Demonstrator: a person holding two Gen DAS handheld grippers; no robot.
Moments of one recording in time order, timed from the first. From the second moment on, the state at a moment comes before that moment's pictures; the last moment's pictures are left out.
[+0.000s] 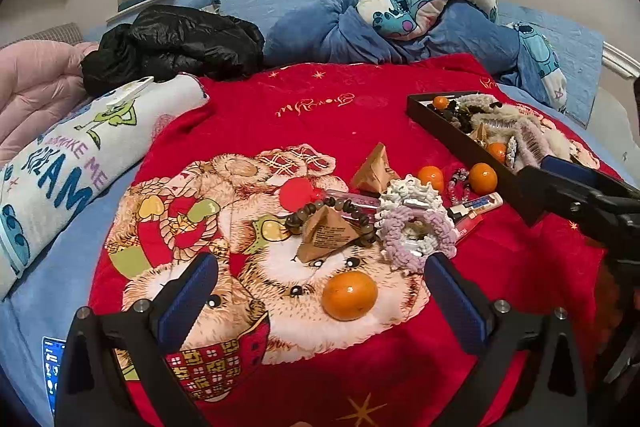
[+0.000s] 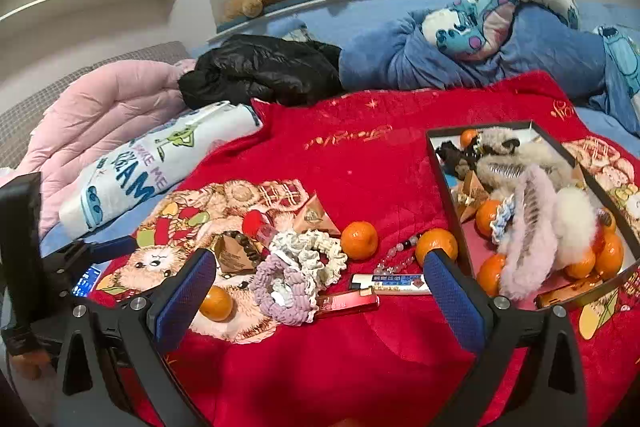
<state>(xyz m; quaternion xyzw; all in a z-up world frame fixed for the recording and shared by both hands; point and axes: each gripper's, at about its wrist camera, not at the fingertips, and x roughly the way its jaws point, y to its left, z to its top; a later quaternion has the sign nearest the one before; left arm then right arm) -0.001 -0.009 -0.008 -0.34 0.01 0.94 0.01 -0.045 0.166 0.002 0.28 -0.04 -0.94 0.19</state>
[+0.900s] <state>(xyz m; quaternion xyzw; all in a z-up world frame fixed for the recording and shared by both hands) 0.000 -0.010 -0.004 -0.33 0.02 0.95 0.01 -0.046 0.160 -0.001 0.28 -0.05 -0.94 0.20</state>
